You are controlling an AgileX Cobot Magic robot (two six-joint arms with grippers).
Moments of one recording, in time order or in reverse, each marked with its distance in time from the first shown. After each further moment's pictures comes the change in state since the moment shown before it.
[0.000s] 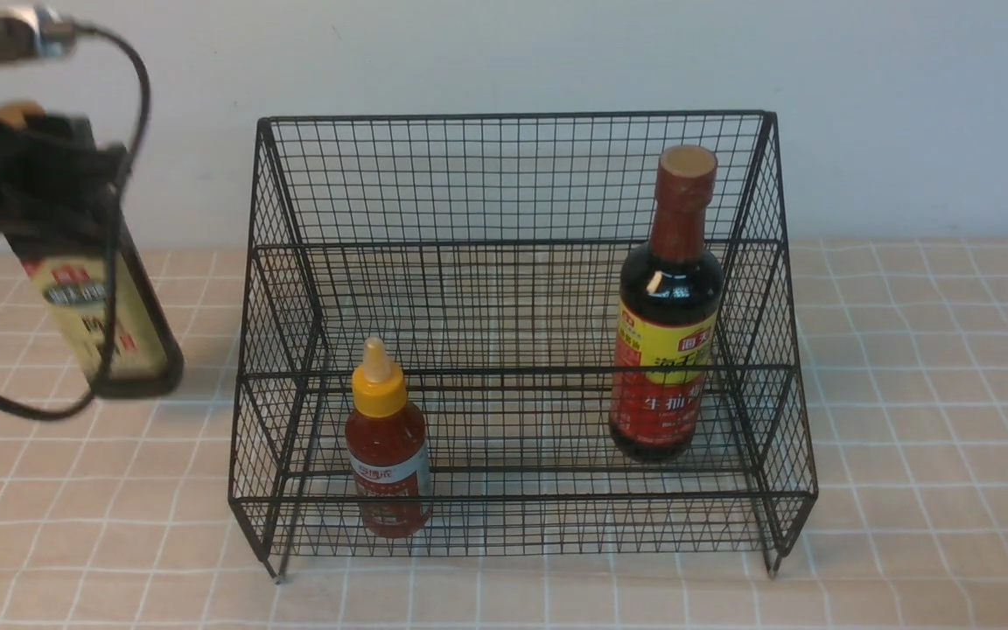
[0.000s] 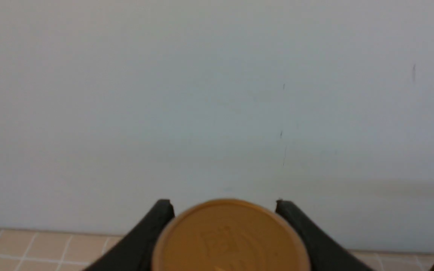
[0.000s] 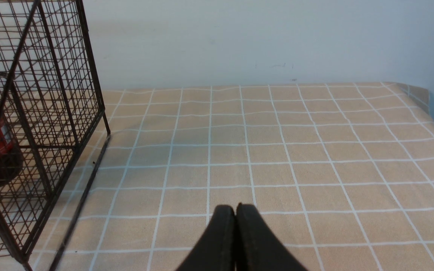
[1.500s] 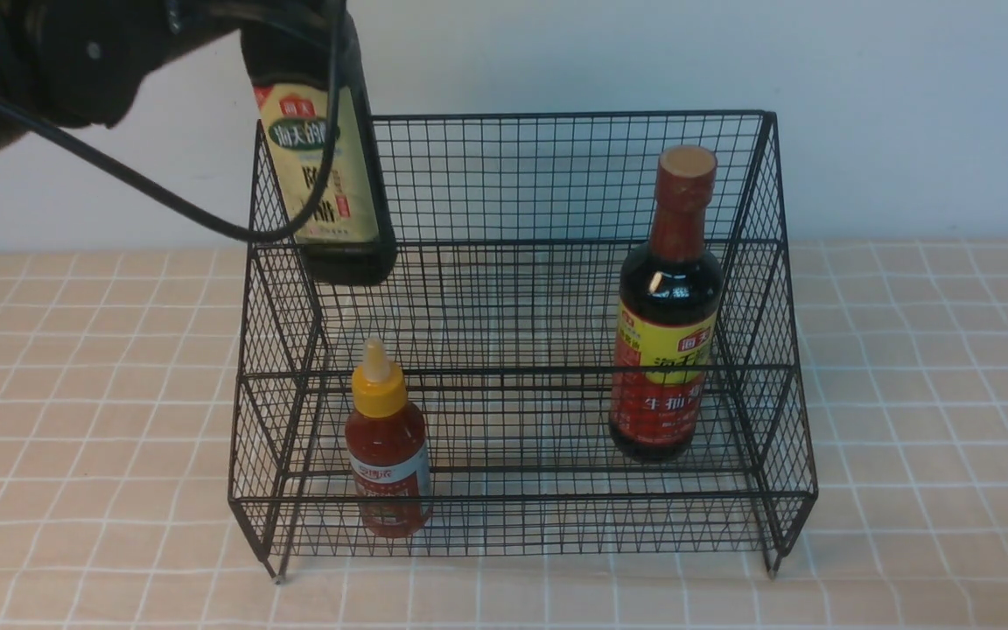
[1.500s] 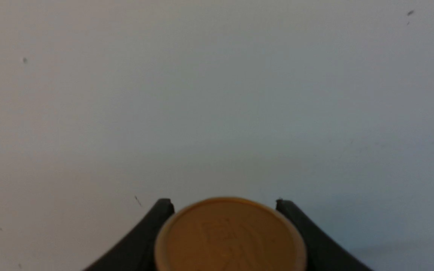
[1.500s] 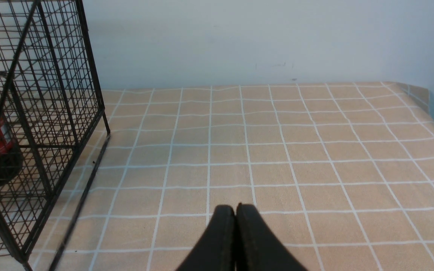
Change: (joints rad) right arm 0.000 0.000 0.000 0.000 0.002 0.000; left arm -0.335 0.229 -0.462 -0.075 0.182 -0.018
